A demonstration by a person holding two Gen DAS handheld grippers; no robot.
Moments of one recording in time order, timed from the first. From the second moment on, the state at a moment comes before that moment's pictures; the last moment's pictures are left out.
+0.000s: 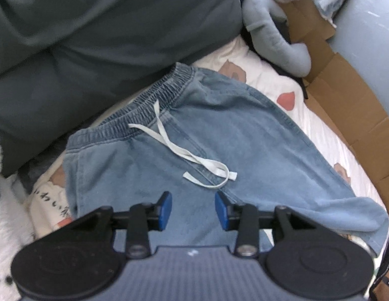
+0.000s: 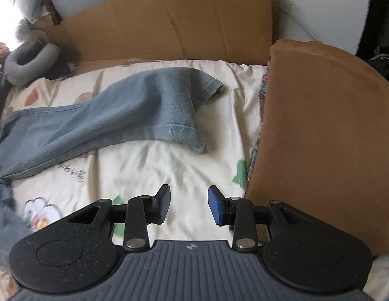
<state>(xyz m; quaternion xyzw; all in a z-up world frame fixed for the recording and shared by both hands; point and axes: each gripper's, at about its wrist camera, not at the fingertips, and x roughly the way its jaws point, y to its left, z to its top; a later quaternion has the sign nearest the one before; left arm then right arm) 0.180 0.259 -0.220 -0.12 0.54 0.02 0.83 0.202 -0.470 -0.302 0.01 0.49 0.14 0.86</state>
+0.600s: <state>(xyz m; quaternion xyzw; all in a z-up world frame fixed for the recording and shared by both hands) 0.221 0.203 -0.323 -0.10 0.55 -0.03 0.83 0.276 -0.424 -0.382 -0.08 0.47 0.12 0.87</state>
